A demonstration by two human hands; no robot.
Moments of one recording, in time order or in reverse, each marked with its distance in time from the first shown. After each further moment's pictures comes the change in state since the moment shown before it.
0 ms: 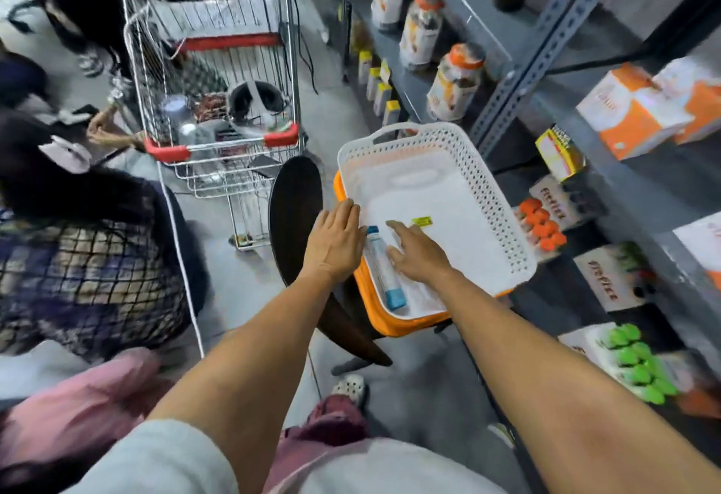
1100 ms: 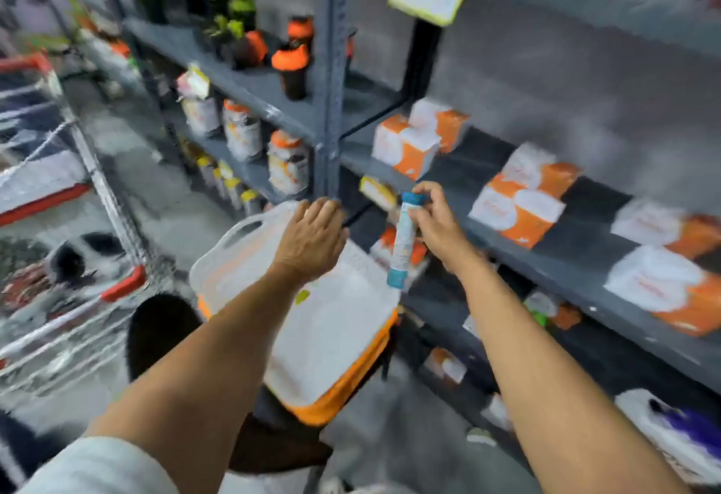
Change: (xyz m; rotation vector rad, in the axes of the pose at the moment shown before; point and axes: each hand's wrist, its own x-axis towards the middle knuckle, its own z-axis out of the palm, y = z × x) left_hand 0.141 0.154 -0.060 -0.003 0.272 0.787; right_hand -0.132 0.095 -0.178 0.941 0.803 0.132
